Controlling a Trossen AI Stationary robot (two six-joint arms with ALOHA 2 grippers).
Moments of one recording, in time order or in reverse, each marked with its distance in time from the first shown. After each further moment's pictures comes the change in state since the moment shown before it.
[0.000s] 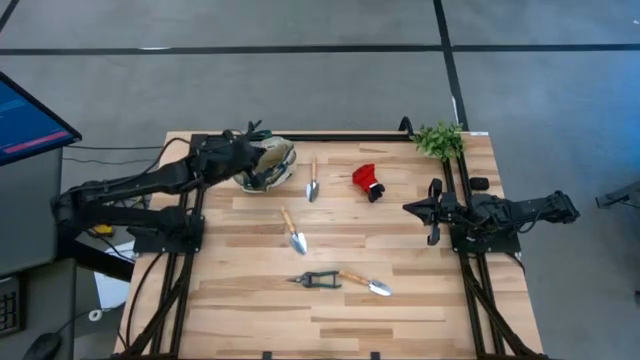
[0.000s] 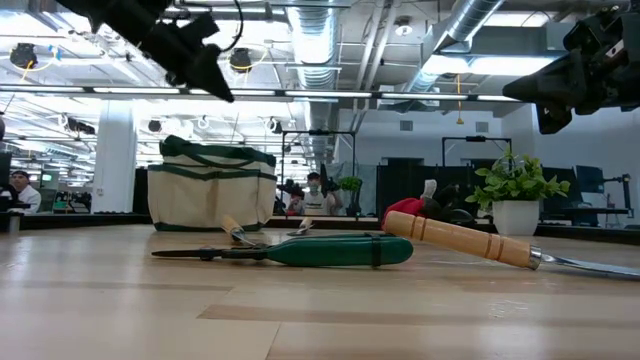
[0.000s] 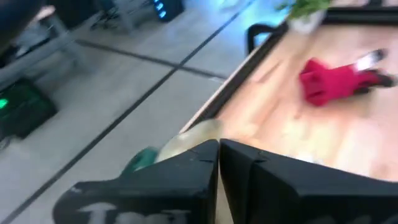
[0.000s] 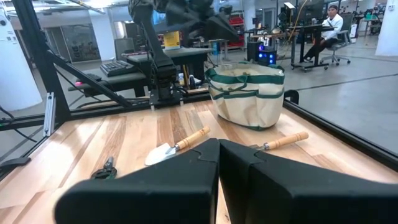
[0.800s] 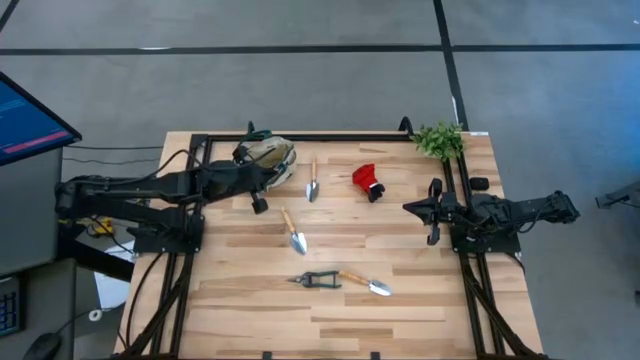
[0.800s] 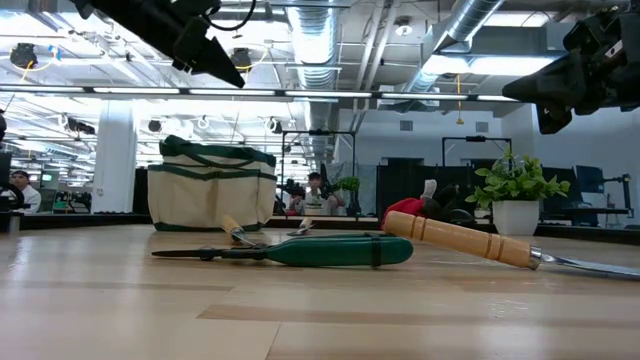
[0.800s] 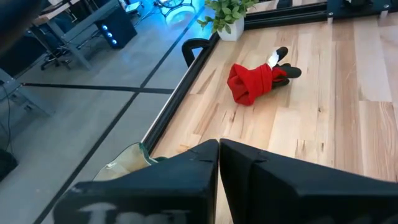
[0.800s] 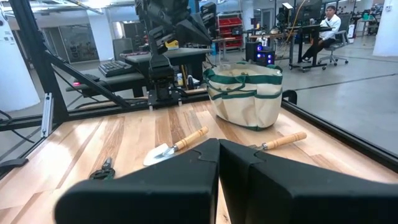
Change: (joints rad) left arm -0.220 0.009 0.000 0.004 -0.029 0.064; right arm 0.000 0.000 0.000 0.001 0.007 0.000
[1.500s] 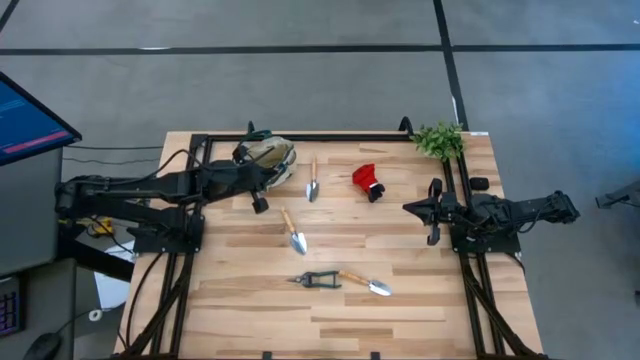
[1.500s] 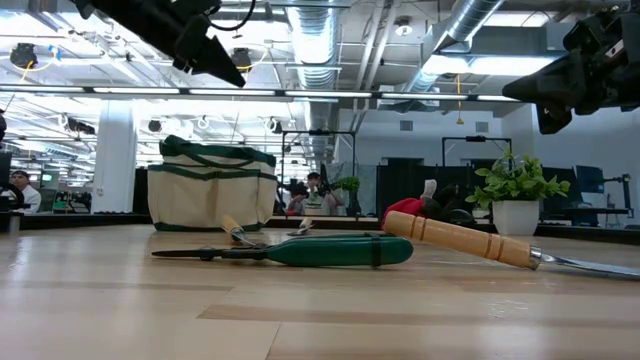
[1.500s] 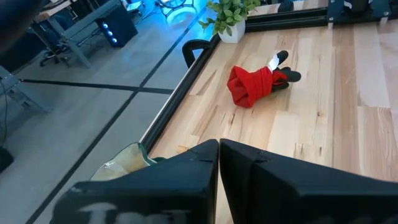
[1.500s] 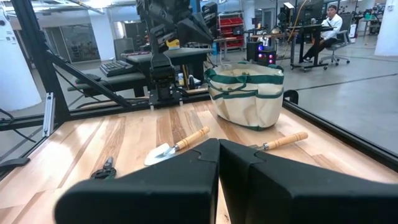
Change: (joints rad) left arm 0.000 0.000 0.000 0.009 0.000 -0.027; right arm 0.000 0.000 0.000 0.000 -0.005 0.000
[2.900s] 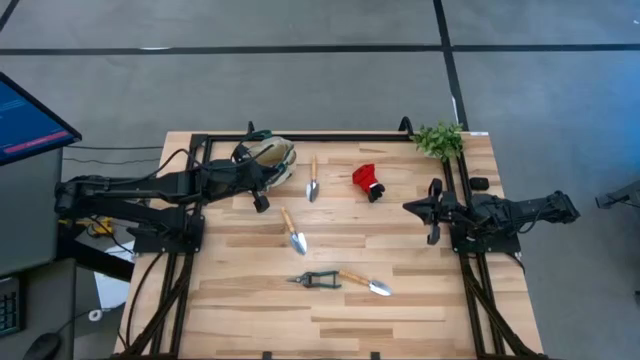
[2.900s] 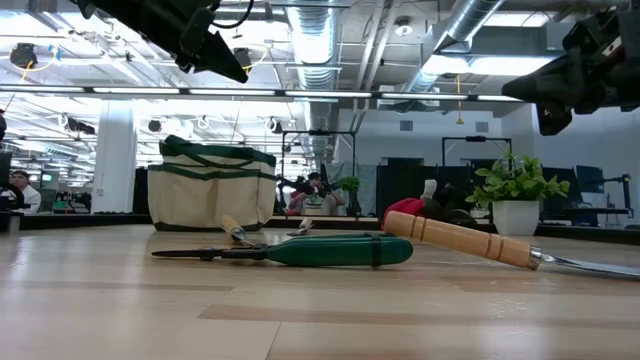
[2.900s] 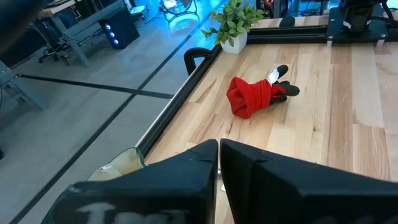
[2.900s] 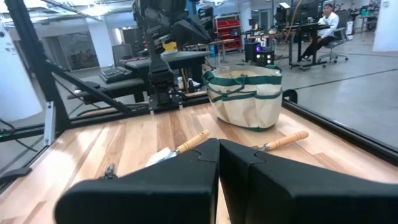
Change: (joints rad) left arm 0.000 0.000 0.000 0.030 0.000 -0.049; right arm 0.000 0.000 -0.003 0.023 0.015 0.035
